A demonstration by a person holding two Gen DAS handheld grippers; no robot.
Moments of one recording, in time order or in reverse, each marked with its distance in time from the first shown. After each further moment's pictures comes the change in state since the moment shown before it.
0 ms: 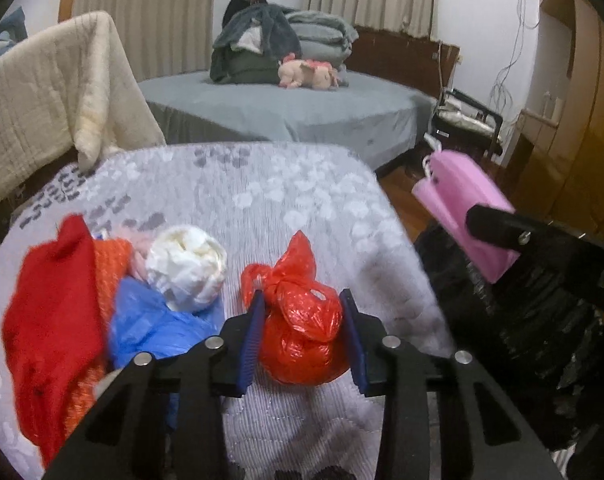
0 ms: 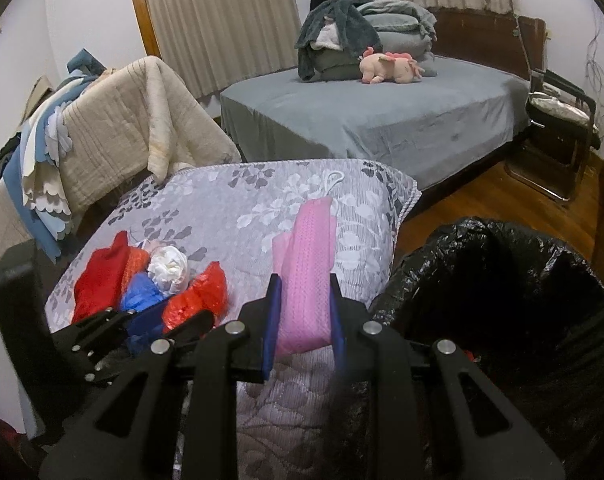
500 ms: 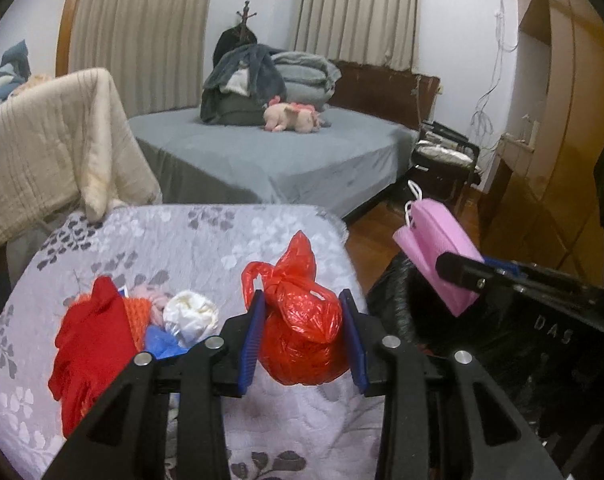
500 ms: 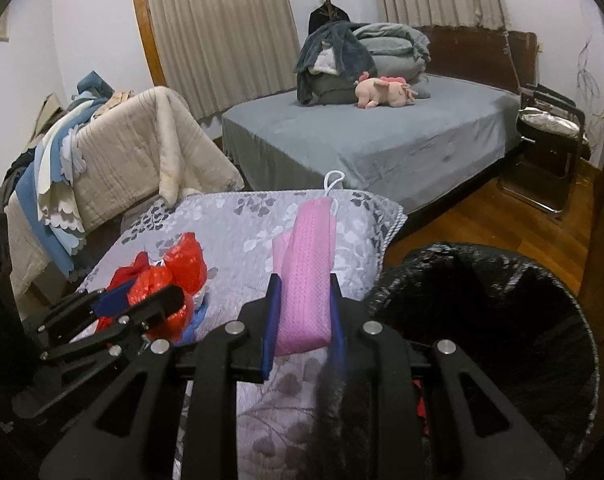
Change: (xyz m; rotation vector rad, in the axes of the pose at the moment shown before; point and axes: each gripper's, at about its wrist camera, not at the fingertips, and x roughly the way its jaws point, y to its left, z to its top) left arm -0.073 -0.028 0.034 0.020 -0.122 -0.043; right arm -0.060 -0.008 0.008 0.003 -0.076 -0.007
